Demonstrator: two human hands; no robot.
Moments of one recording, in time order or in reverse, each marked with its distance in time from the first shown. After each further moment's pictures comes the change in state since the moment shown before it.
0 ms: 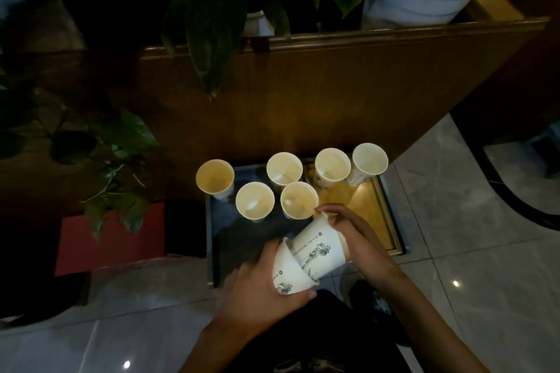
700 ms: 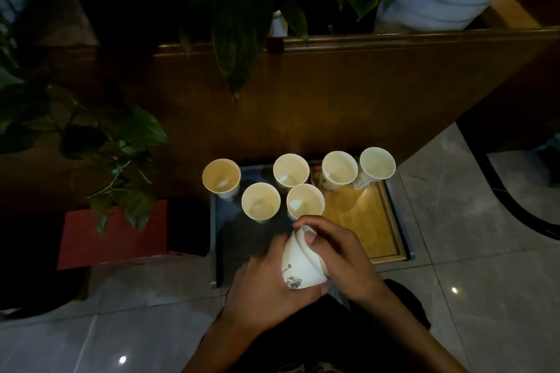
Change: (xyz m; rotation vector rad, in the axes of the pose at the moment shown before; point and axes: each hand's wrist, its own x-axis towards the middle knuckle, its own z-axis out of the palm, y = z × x) left_hand 0.000 0.021 -0.013 -0.154 0.043 0.002; right_hand -0.019 -0.013 0.042 -0.160 -0.070 -0.213
